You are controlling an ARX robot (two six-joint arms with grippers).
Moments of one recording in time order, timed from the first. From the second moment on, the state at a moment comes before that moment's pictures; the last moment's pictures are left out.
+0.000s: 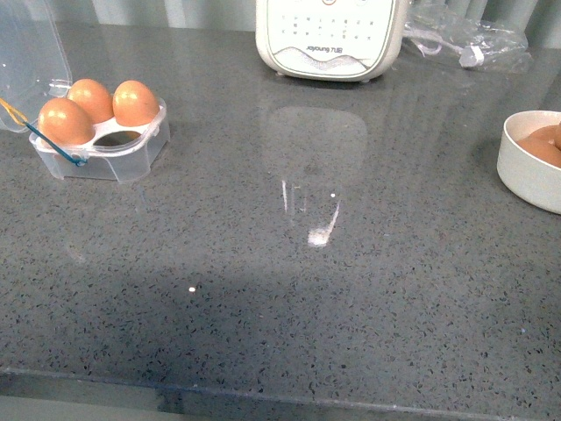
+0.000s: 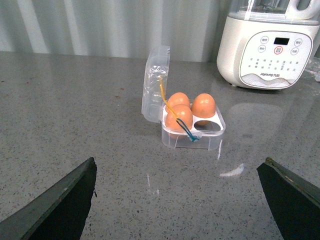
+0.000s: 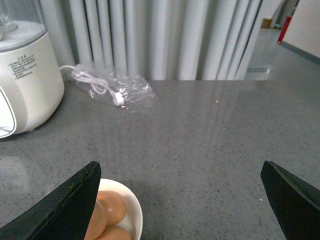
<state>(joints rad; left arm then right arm) 0.00 0.00 0.03 0.00 0.00 0.00 -0.09 1.13 0.56 0.43 0.04 -0.04</state>
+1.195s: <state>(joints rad) 0.00 0.00 0.03 0.00 0.00 0.00 -0.10 1.55 0.69 0.40 -0.31 -0.09</state>
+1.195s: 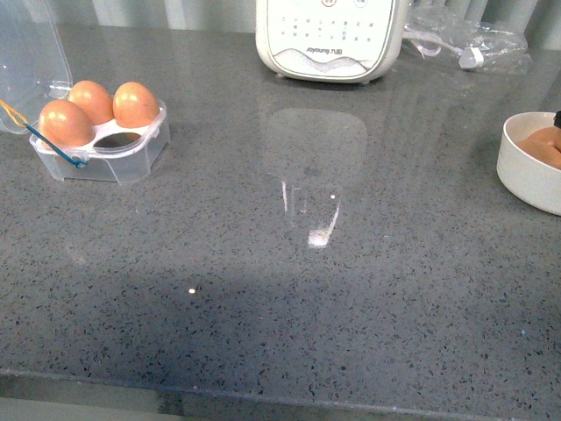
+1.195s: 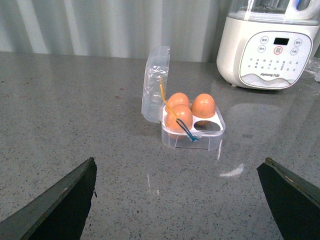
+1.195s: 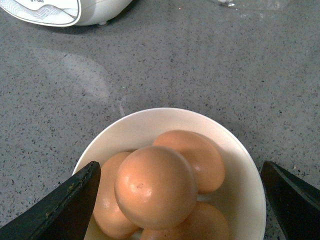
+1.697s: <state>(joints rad) 0.00 0.00 0.03 0.00 0.00 0.00 -0.09 1.49 0.66 0.38 -0.31 -0.08</state>
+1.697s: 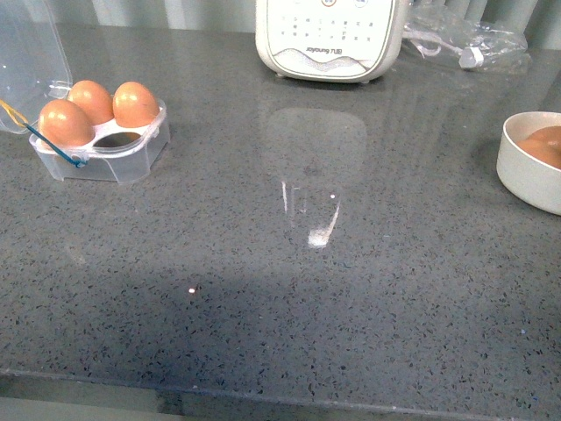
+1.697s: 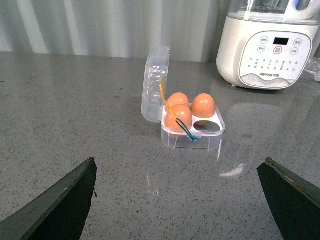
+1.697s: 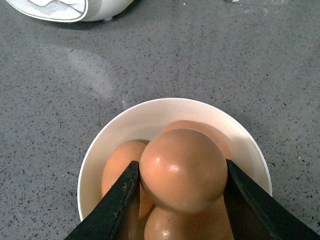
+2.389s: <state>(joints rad) 0.00 0.00 0.03 0.00 0.00 0.00 0.35 1.67 1.11 0.25 -0.29 -0.01</state>
